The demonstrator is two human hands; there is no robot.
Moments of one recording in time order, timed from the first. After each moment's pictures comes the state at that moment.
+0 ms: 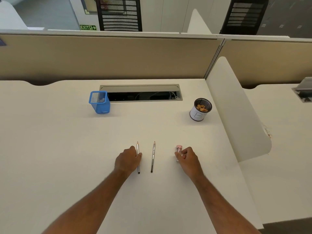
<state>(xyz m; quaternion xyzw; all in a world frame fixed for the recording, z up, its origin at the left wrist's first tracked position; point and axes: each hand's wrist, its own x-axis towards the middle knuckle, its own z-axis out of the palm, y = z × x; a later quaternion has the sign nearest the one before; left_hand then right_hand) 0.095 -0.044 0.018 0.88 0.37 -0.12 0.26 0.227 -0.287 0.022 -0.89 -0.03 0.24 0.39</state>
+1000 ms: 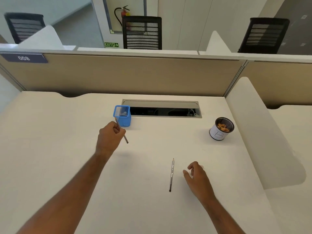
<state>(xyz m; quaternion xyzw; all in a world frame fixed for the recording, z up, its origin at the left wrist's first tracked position) 0.092 0.118 0.122 0.79 0.46 0.17 0.37 0.204 -0.248 0.033 -0.92 -0.17 0.17 0.32</state>
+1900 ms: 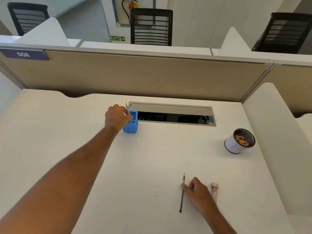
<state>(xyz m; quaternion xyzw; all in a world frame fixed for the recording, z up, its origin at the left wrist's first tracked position) 0.196 0.237 0.111 0.88 0.43 0.07 0.20 0.212 -0.196 0.020 -0.90 -0.10 0.32 0.27</state>
